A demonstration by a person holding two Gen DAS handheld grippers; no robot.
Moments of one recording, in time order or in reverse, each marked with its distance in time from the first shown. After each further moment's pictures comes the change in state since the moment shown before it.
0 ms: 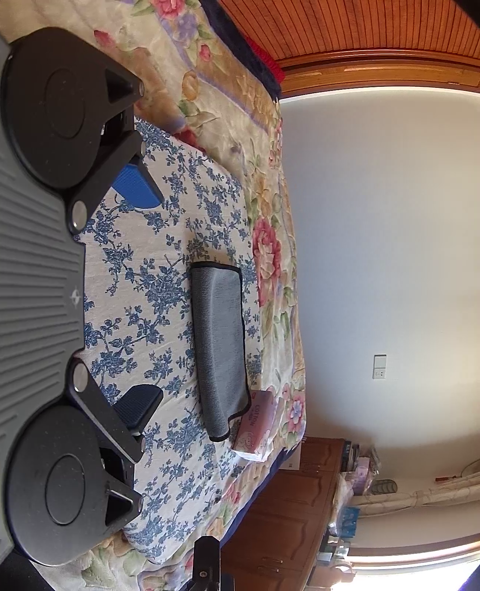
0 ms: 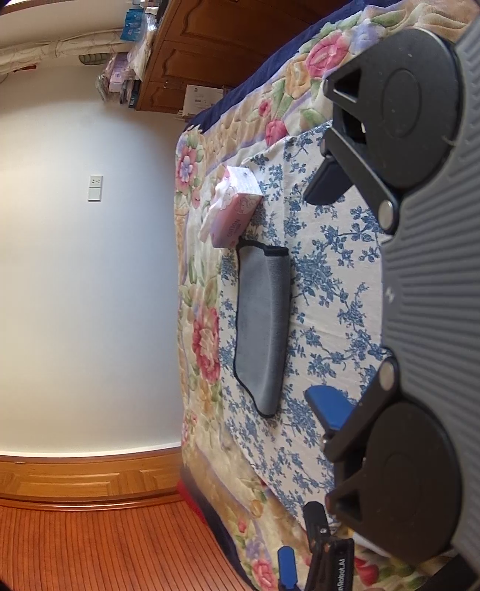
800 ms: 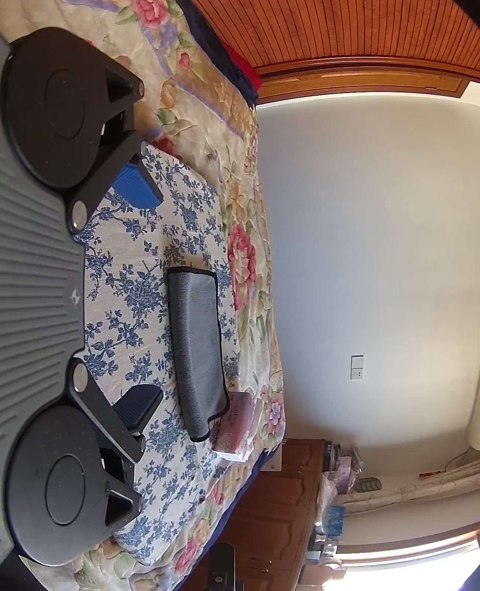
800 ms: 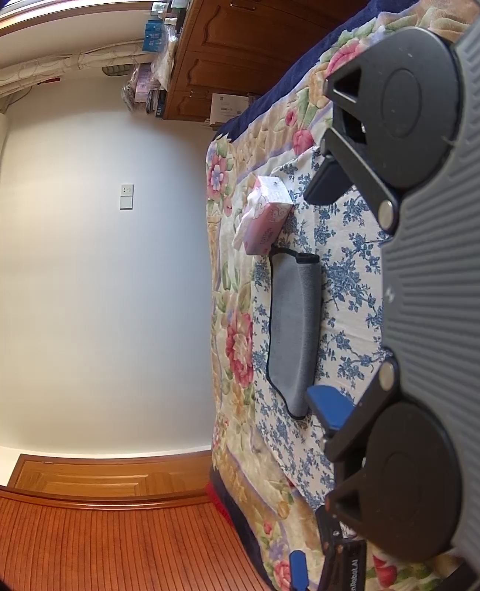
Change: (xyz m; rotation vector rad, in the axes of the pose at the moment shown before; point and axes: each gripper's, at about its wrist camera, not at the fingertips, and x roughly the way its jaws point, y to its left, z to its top) left arm -0.014 -0.003 0.000 0.017 -0.088 0.017; right arm -0.013 -0.002 0.001 0.001 -0.109 -0.017
